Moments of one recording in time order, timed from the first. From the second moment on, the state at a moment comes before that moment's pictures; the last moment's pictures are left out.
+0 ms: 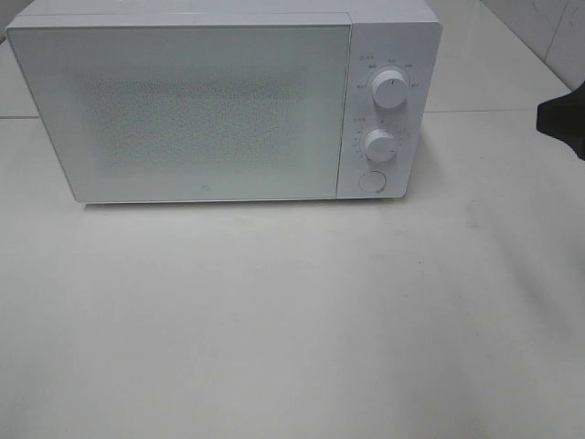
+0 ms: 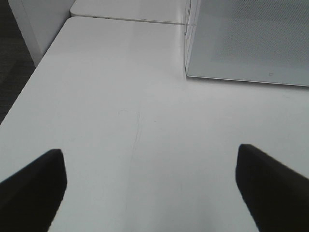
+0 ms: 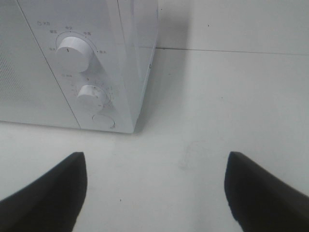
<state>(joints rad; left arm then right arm) 0.08 0.00 -0.50 -0.05 1.04 0.00 0.15 0.93 -0.54 0.01 0.13 0.11</state>
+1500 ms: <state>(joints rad) 0.08 0.00 -0.50 -0.05 1.04 0.00 0.60 1.63 -0.28 0.65 -1.15 -0.20</state>
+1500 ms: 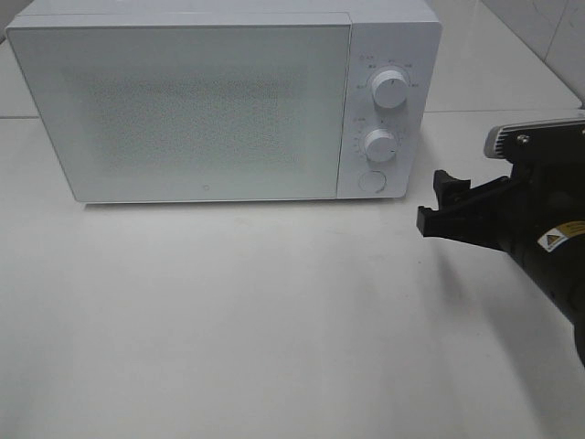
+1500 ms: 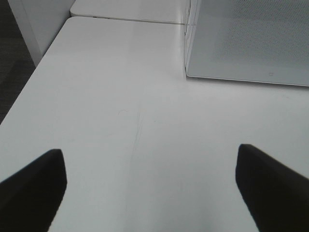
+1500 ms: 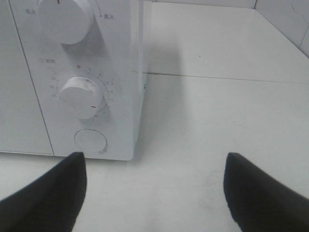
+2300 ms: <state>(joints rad) 0.08 0.00 -0.50 -0.05 1.04 0.00 0.76 1.79 -0.50 0.84 -1.15 -0.28</state>
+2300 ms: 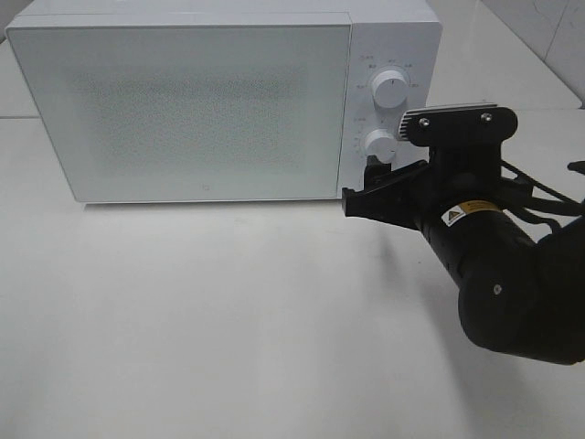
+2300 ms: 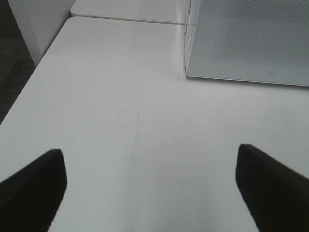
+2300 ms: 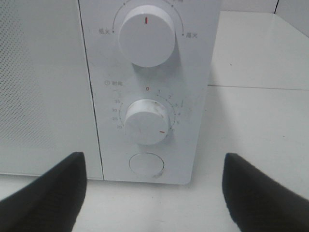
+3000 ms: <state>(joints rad) 0.08 0.00 -0.50 -0.05 1.04 0.00 0.76 1.81 -0.51 0.84 -1.10 0.01</state>
